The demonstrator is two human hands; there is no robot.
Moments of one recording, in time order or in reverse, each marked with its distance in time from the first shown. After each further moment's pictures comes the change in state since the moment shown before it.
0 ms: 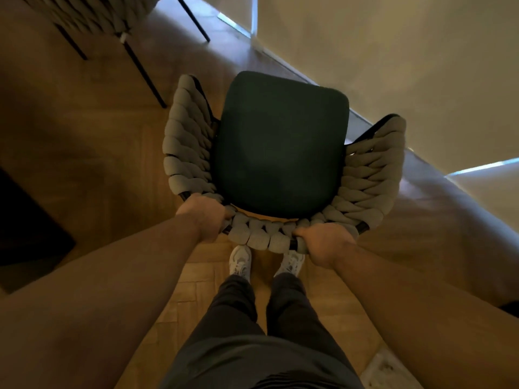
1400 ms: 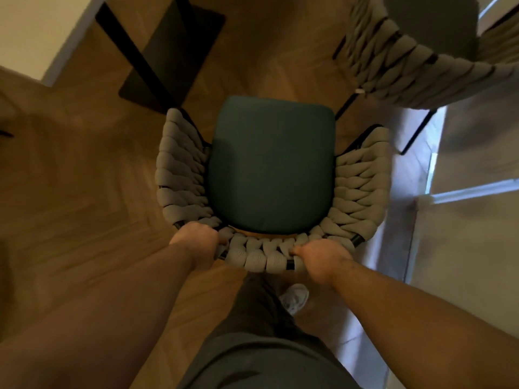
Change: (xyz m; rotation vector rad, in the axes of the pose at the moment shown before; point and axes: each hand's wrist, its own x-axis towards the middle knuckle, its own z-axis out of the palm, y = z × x) left_hand 0.010 -0.027 0.003 -1.081 -0.099 -0.803; right_hand 0.235 -0.051 -0.312 -0.975 -0.165 -0.847
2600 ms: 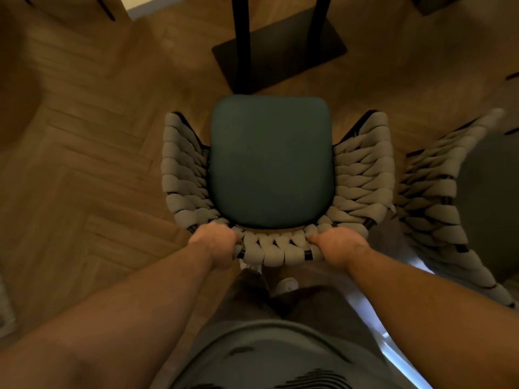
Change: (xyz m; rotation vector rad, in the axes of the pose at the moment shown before) left_hand 0.109 0.098 -0.156 -0.698 0.011 -0.408; right_hand 0.143 0.234 -0.222 -0.650 -0.084 -0.315
